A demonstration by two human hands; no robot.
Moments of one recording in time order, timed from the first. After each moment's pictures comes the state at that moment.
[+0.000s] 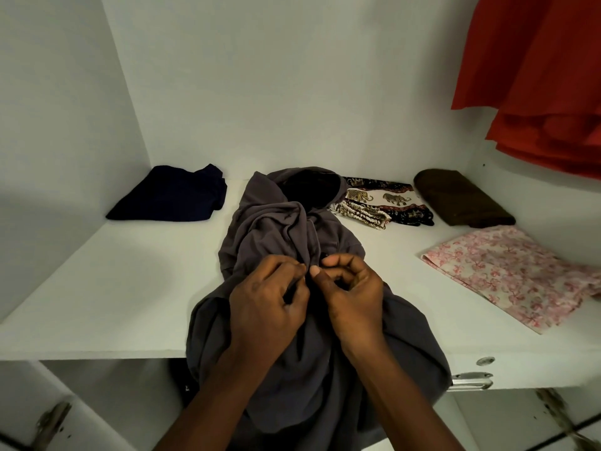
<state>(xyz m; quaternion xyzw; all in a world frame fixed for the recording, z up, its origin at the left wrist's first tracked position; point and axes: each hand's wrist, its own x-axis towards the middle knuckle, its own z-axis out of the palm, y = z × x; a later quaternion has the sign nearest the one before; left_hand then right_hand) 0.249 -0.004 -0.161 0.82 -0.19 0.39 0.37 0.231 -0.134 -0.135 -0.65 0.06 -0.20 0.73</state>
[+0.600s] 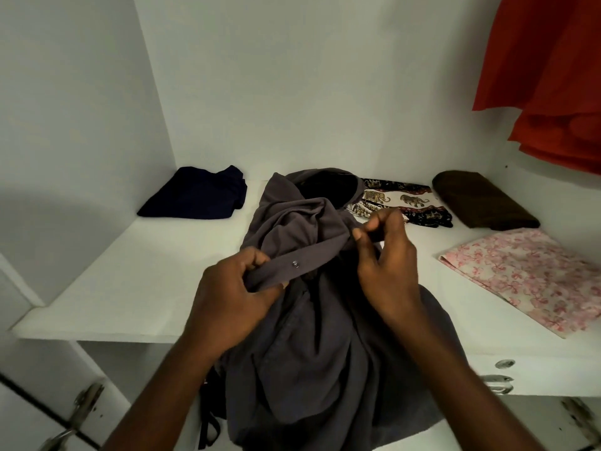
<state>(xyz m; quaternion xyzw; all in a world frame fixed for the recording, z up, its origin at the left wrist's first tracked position) 0.224 0.069 -0.118 0.88 -0.09 0.19 0.43 0.247 -0.162 -0.103 -0.81 -0.07 -0.34 0.47</state>
